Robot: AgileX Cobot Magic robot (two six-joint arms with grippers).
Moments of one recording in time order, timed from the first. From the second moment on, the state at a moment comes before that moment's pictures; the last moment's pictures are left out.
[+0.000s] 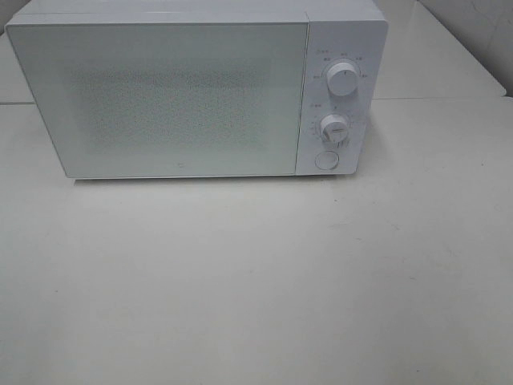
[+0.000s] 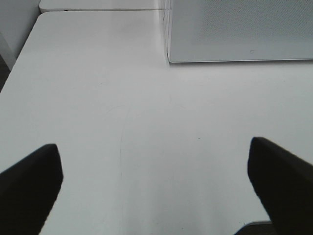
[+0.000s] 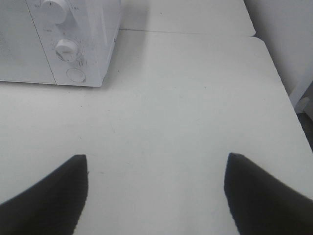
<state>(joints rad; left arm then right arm) 0.01 0.00 -0.52 -0.06 1.08 0.05 0.12 0.24 -0.52 -0.13 0.79 0.08</state>
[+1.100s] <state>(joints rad) 0.01 0.00 -0.52 -0.06 1.08 0.05 0.12 0.87 -0.52 -0.12 0.11 0.08</state>
